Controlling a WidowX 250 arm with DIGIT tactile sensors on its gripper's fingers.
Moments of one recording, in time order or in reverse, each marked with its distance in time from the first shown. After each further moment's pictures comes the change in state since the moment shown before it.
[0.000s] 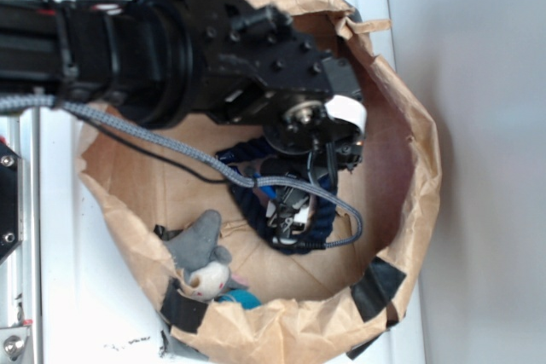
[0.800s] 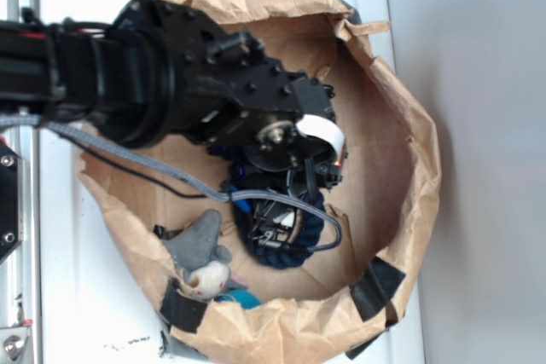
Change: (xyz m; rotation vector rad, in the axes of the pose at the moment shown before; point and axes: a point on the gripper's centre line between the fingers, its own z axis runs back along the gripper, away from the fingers) arm -0.011 -0.013 -0.010 -0.011 -0.019 -0.076
